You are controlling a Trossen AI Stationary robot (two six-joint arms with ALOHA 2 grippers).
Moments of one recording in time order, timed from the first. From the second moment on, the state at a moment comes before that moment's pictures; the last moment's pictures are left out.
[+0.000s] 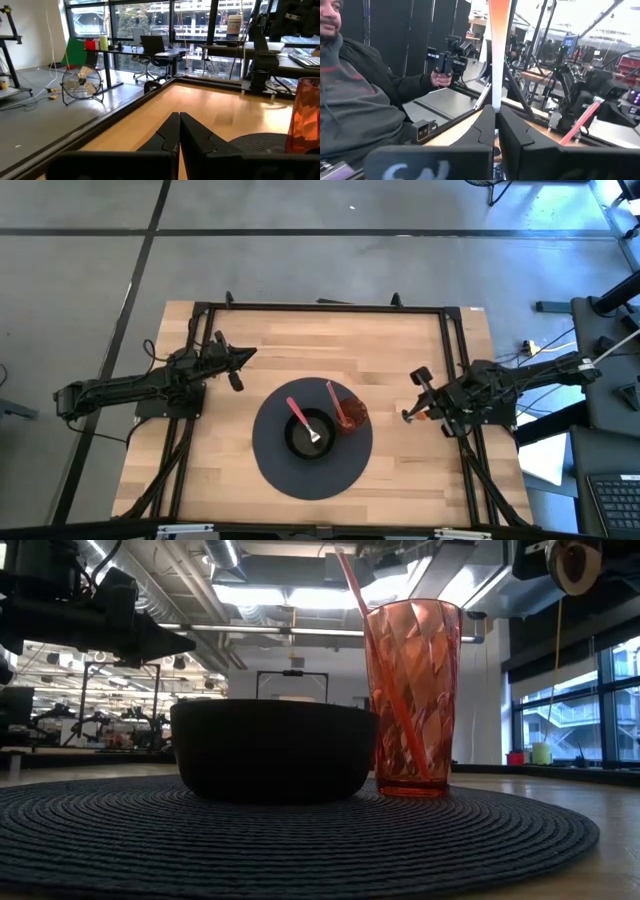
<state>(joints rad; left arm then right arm) 0.34 0.33 0.01 0.34 -0.13 -0.03 0.19 0.45 0.25 0.32 -0.32 -0.18</state>
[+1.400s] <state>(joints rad) 0.07 0.33 0.02 0.35 -0.10 0.02 0.19 0.46 0.25 0.34 -0.20 -0.21</state>
